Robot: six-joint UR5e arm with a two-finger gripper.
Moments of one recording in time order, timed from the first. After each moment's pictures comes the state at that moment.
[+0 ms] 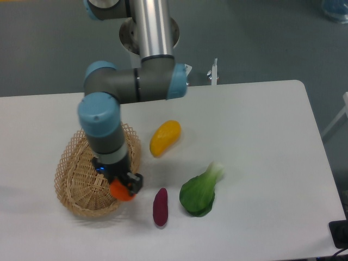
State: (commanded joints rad) arm 2.01 -1.99 -1.67 -0.93 1.60 0.66
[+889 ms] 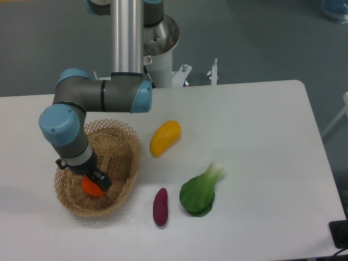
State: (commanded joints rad) arm 1.95 -2.04 -1.67 -0.91 1.64 0.63
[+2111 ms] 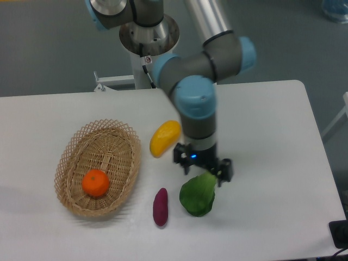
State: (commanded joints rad) arm 2.52 -1.94 -1.61 -0.96 1.57 1.09
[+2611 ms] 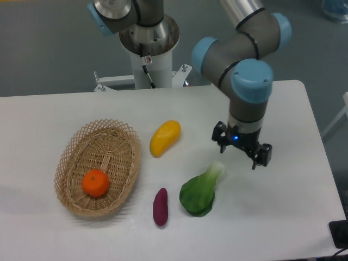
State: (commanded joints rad) arm 2.61 -1.93 -1.56 -1.08 1.55 1.30
